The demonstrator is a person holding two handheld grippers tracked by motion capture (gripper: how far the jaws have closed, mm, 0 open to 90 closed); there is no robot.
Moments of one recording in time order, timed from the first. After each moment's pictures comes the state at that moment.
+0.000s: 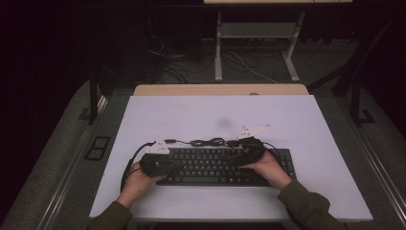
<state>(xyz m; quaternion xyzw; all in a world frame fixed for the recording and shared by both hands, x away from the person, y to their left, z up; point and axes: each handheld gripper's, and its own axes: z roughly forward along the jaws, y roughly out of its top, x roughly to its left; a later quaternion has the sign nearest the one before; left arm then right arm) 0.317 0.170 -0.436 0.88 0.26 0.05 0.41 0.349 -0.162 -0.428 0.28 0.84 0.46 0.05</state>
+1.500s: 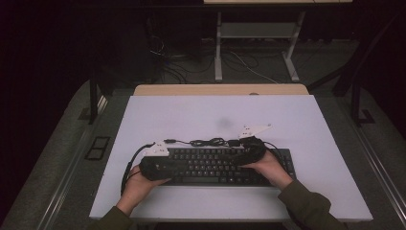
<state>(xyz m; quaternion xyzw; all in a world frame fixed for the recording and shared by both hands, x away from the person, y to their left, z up) 0.297 0.161 -0.416 0.86 0.25 0.04 0.45 0.349 -0.164 -0.426 0.28 0.84 0.46 0.05</state>
